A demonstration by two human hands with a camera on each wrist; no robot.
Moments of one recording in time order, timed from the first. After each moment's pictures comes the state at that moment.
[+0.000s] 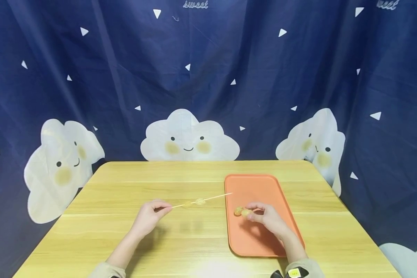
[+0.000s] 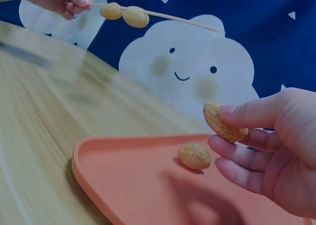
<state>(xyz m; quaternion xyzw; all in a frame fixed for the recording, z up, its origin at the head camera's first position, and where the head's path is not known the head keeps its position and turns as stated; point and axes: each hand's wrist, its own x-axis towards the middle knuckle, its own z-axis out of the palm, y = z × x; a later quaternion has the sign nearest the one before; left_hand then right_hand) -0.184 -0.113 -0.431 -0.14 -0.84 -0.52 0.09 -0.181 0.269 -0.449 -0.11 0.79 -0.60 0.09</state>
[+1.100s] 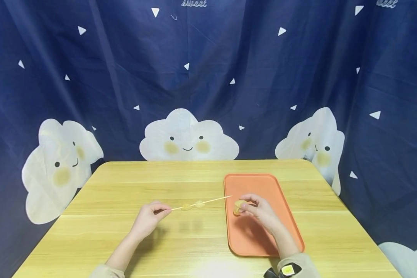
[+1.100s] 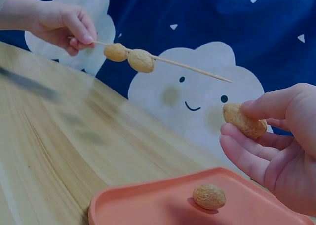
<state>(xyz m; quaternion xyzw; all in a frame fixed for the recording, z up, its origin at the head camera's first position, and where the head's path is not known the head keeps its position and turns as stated) -0.183 -0.113 -0.435 -0.13 -0.84 -0.52 0.08 -0.187 0.245 -0.434 -0.14 0.69 -0.71 0.08</state>
